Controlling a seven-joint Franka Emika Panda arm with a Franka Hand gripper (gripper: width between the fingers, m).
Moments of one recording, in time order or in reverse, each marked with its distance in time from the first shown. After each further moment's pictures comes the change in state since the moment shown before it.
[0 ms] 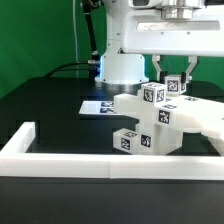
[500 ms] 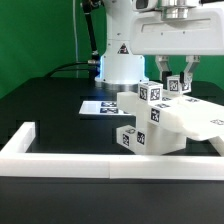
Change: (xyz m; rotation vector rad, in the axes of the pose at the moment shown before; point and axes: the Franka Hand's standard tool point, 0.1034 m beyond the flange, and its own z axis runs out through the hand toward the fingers) arm -0.001 -0.001 0.000 0.010 -0.007 0.211
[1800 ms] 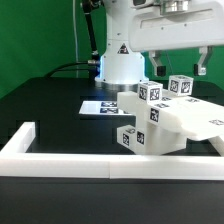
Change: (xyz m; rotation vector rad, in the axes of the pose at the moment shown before) arm -0.004 -0.006 -0.012 0.067 -0.031 -0.081
